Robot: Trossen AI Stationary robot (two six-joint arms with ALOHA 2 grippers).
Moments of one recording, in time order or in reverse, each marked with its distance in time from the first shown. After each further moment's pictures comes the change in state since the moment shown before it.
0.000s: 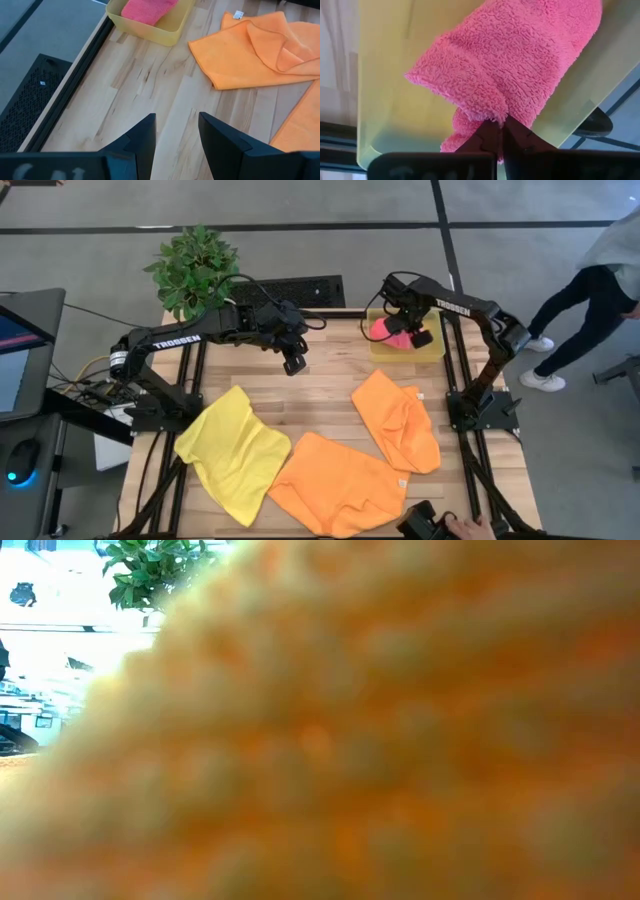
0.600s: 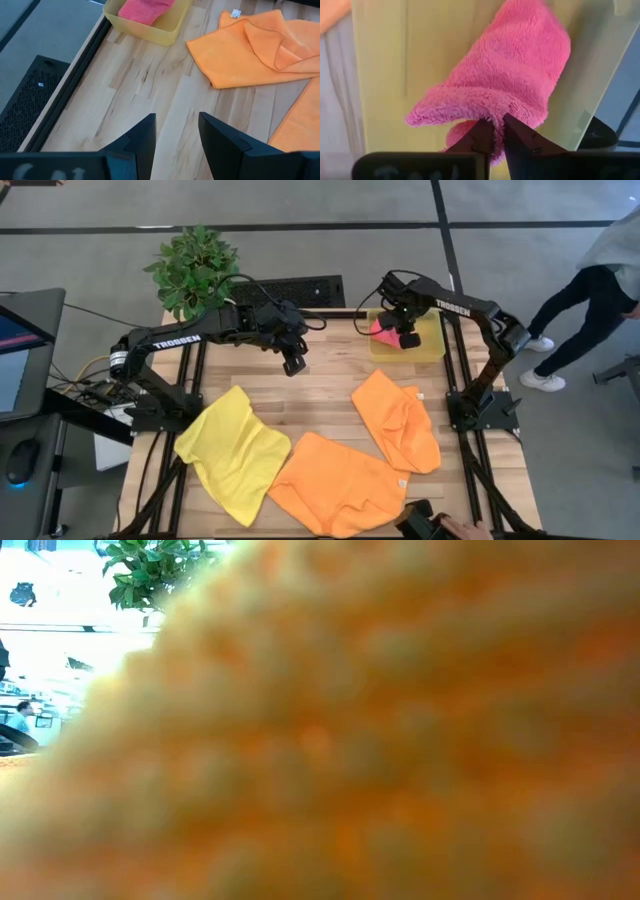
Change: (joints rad) left arm 0.000 0.000 0.000 -0.001 0.010 0.013; right arm 0.004 0.000 0.000 0.086 -0.135 0.195
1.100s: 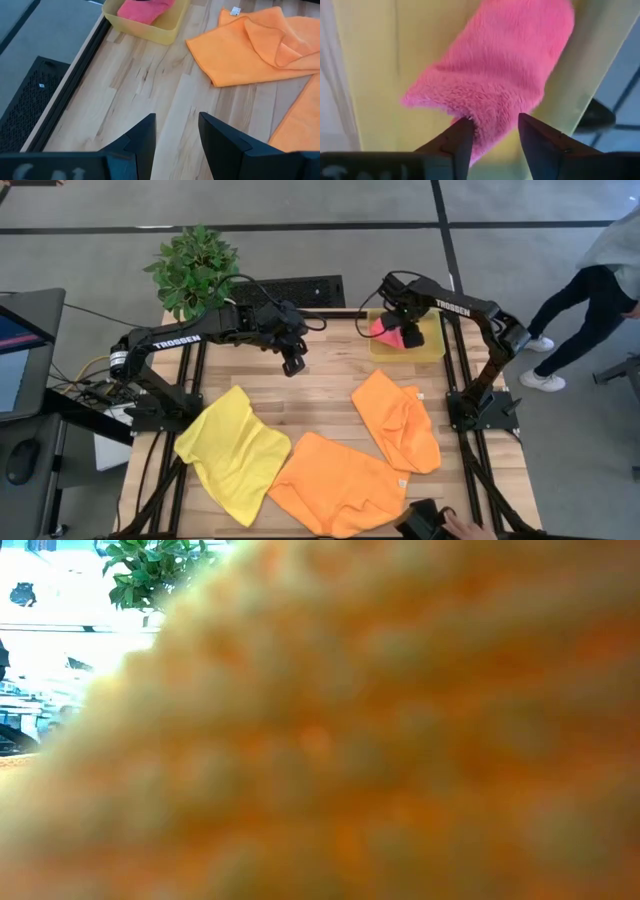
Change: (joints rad) left arm 0.000 0.000 0.000 -0.007 0.001 0.015; right arm 0.002 0.000 0.000 -0.040 0.099 -0.004
